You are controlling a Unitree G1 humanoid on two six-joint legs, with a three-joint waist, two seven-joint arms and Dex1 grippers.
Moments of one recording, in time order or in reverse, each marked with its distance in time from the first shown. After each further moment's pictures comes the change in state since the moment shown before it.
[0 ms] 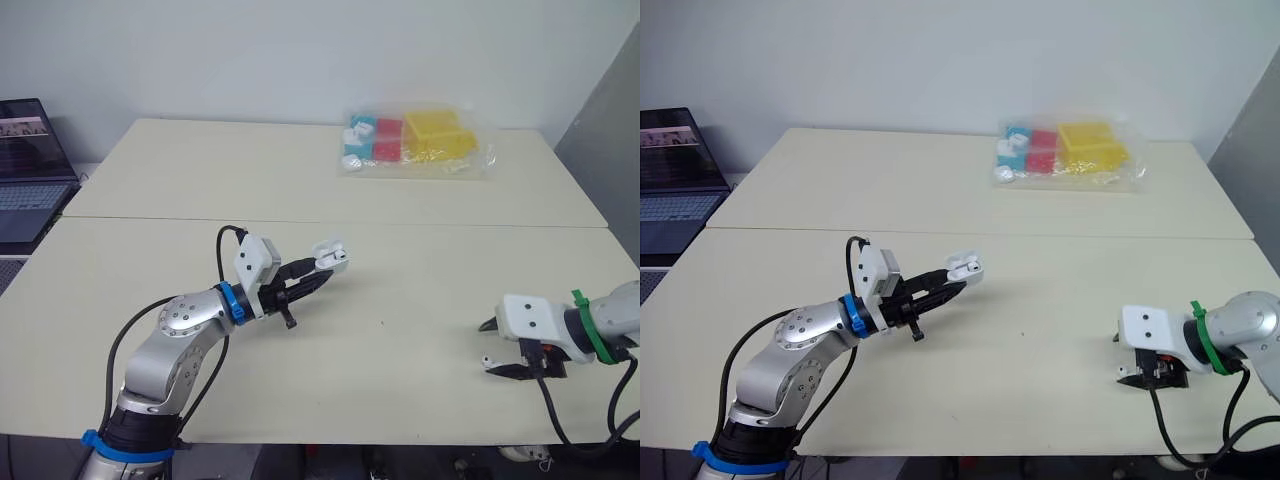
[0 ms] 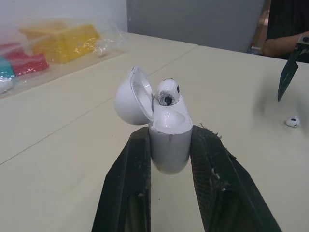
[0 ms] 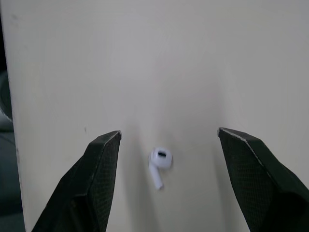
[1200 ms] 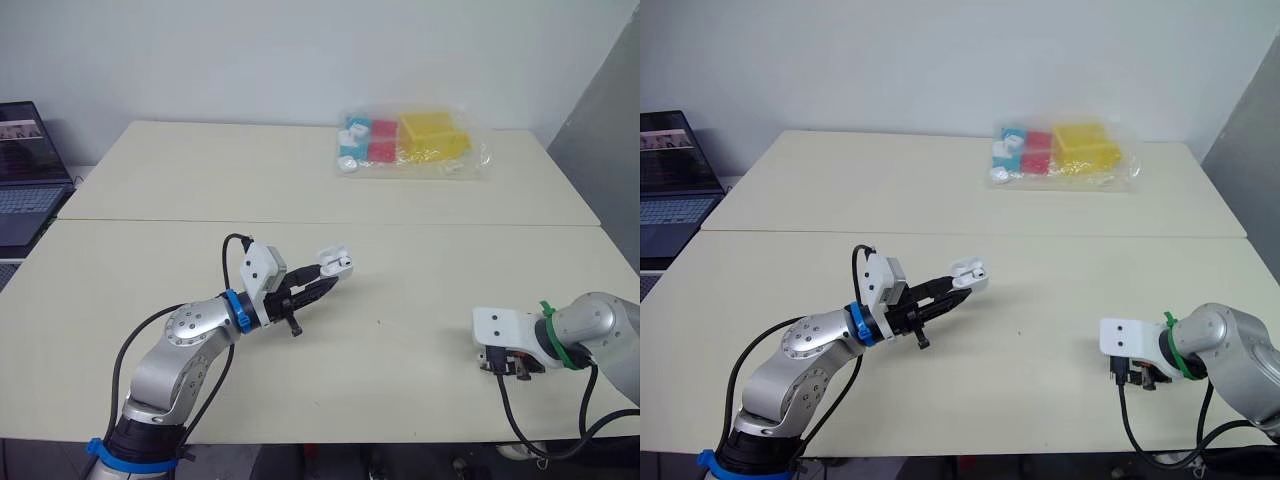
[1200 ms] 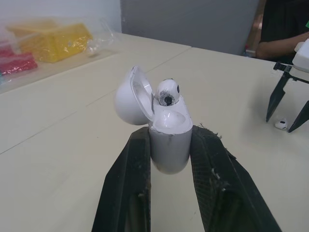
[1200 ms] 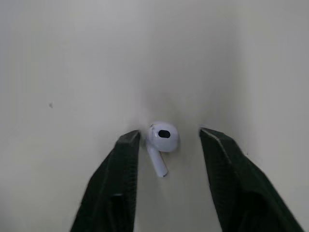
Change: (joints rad) left arm 0.033 -0.016 -0.021 -0.031 0.004 0.001 0.018; right arm -0.138 0.096 0.237 0.000 -0.166 0.146 -0.032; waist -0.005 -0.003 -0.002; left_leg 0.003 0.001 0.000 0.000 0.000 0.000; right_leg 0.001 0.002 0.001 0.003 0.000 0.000
